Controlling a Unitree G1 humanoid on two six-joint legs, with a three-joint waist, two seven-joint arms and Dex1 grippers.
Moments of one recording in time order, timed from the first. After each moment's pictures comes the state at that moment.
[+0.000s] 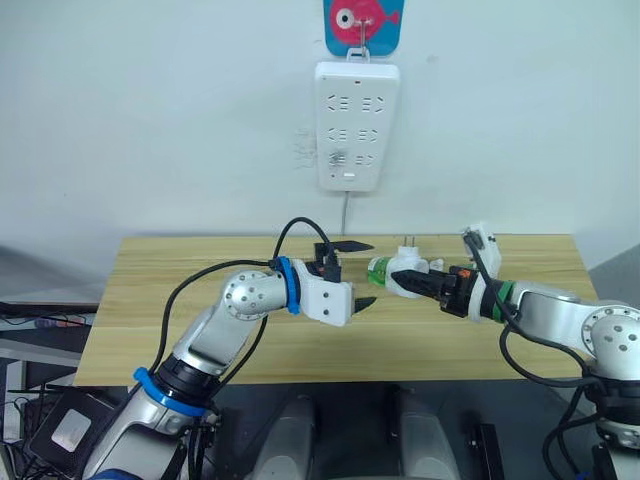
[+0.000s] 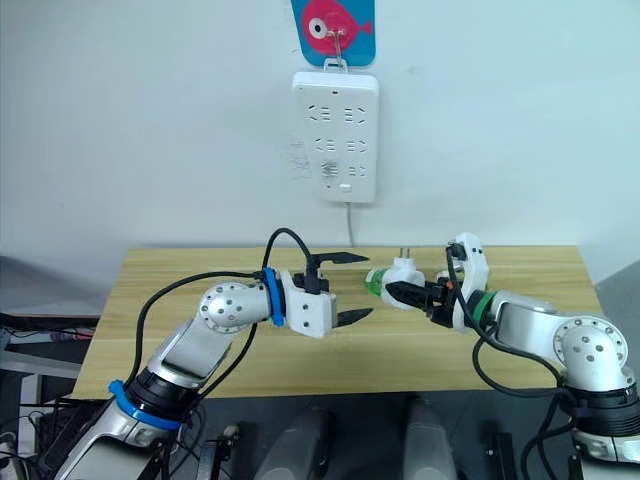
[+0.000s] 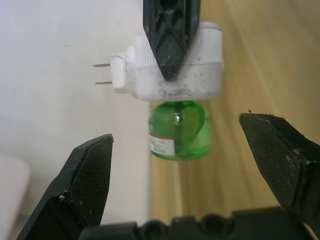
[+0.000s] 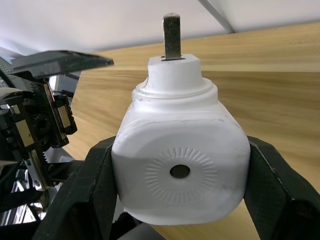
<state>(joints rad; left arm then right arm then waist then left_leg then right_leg) -0.47 0.49 -0.37 -0.15 0.24 -0.11 -0.80 -0.33 -0.62 -0.11 -0.33 1.52 1.13 -0.13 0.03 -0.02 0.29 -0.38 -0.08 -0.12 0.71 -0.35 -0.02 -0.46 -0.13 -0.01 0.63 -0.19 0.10</state>
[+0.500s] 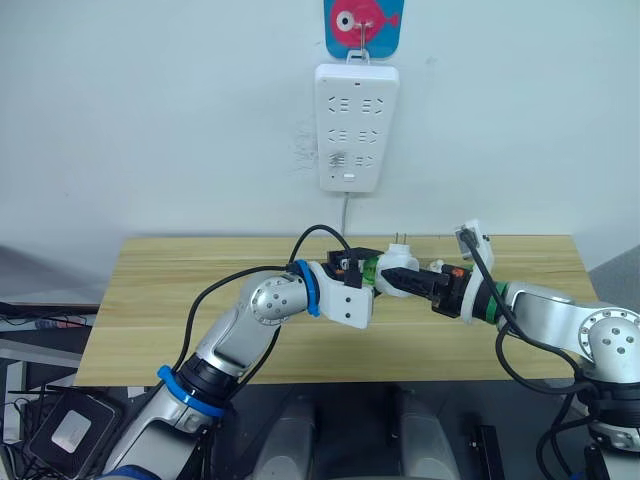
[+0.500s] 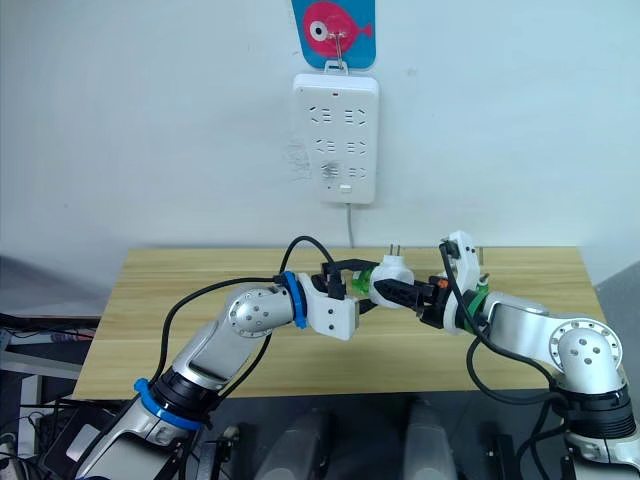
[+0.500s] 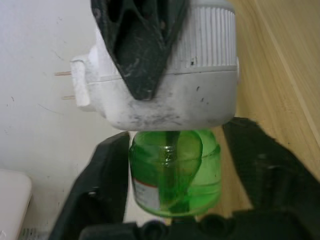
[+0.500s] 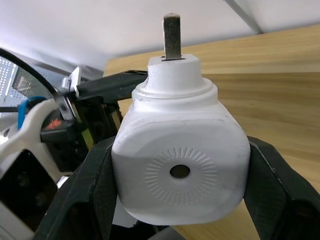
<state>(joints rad) -0.47 0.42 -0.43 -0.11 0.36 -0.09 -0.73 -0.33 -0.62 -0.09 -0.35 1.65 1.10 -0.21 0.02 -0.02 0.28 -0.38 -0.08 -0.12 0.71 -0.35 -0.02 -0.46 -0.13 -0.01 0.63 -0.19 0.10</state>
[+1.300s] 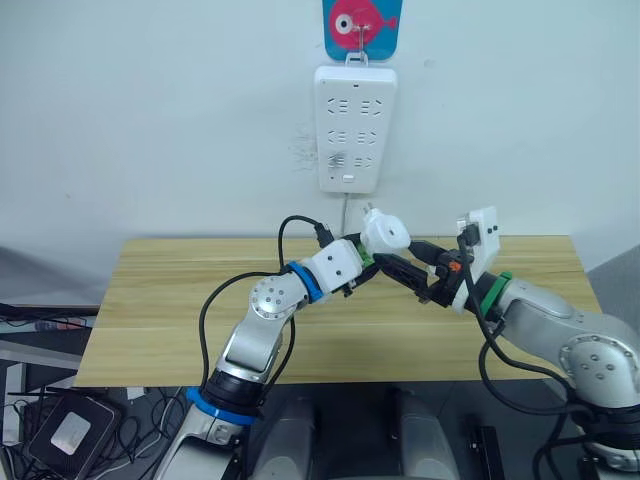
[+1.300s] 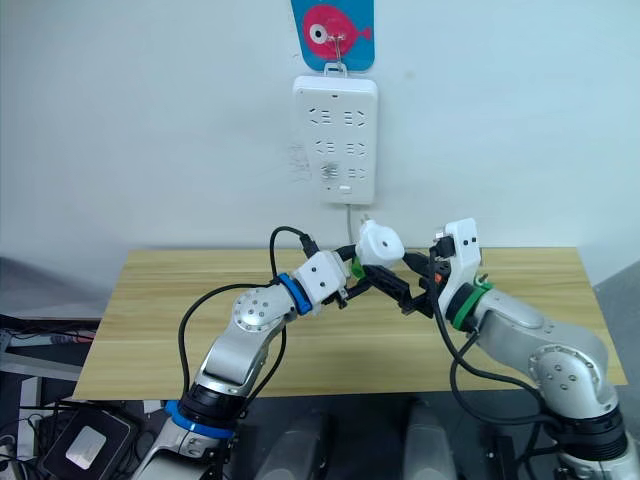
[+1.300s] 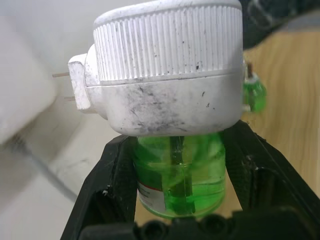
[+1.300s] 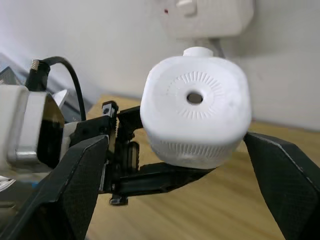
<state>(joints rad) -0.39 0.14 -0.22 -0.10 0.02 0.22 -0.61 -0.29 -0.52 -0.01 -0.57 1.15 0.86 0.00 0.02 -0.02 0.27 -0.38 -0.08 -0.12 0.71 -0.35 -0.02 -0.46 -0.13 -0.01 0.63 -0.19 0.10</state>
